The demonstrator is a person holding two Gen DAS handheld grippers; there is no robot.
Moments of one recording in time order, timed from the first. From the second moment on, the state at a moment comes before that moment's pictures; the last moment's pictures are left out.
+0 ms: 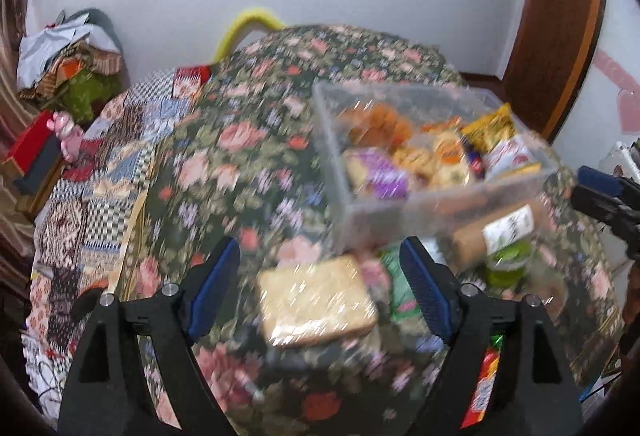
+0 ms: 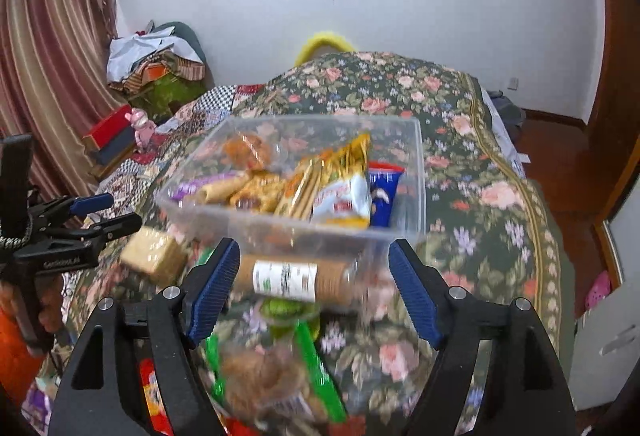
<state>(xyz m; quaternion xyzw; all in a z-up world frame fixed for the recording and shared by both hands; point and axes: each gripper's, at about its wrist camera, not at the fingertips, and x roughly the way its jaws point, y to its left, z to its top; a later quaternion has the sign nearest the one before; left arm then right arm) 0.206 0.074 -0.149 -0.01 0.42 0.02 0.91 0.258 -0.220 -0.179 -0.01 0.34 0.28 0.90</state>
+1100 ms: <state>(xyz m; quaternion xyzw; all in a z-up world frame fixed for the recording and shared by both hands) 0.198 0.068 -0.221 -0.03 0.47 0.01 0.88 0.229 -0.194 -0.260 -0.02 0.44 0.31 0.84</state>
